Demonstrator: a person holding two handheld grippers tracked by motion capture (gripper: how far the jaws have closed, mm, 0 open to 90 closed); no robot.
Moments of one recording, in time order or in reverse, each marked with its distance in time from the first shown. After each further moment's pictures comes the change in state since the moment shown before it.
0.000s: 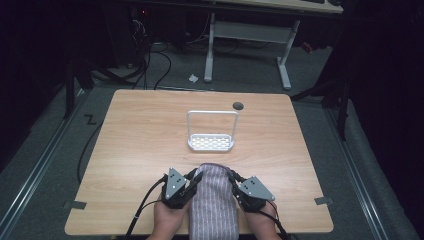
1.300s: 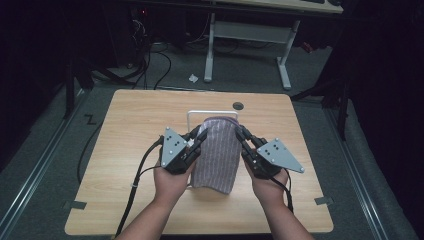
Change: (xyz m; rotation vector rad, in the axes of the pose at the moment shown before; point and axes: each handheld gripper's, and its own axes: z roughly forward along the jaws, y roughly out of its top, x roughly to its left) left arm 0.005 0.128 -0.006 -0.242 0.018 0.090; right arm -0.039 0.130 -0.026 -0.330 -0.037 0.025
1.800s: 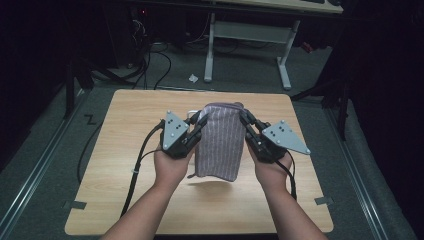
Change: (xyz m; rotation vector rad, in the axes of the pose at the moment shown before) left arm 0.018 0.022 0.024 -0.005 0.013 0.028; right arm -0.021 0.024 0.019 -0.015 -0.025 0.018
